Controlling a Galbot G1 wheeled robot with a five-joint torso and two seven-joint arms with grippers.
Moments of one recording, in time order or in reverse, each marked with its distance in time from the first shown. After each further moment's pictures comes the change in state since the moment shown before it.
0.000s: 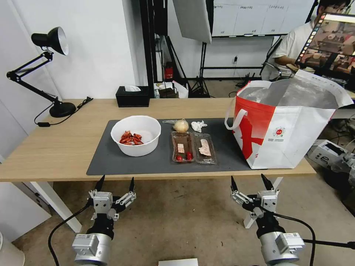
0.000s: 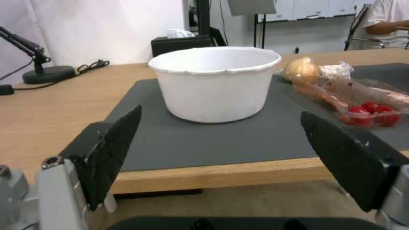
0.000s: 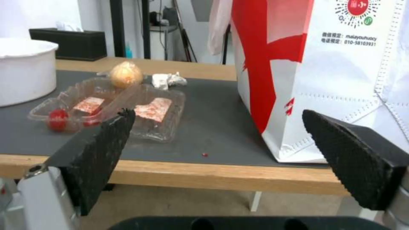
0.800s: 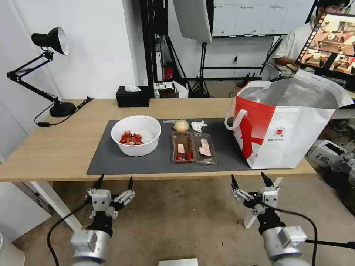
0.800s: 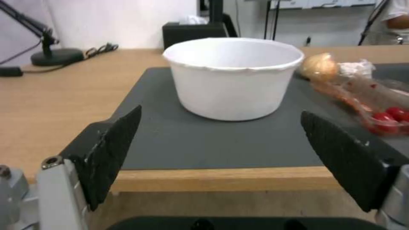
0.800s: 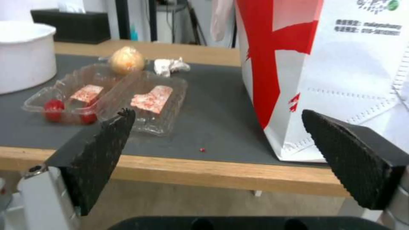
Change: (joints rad) left arm -0.071 0.033 -0.026 -0.041 -0.090 0.188 -0.048; right arm 0.078 -0.155 0.033 0.035 0.153 -0.214 0.026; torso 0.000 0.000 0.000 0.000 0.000
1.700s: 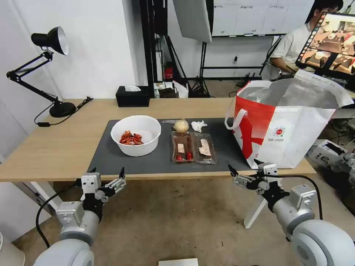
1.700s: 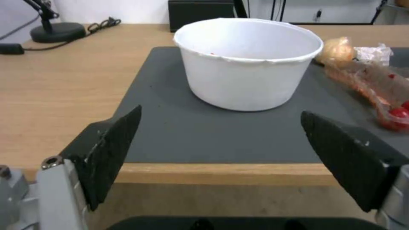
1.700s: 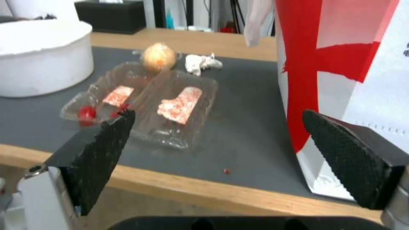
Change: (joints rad) left arm -0.078 0.051 -0.044 -0.068 -0.101 0.262 -0.034; right arm 0.165 -0.262 0.035 0.011 0.325 -0.231 0.011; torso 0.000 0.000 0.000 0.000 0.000
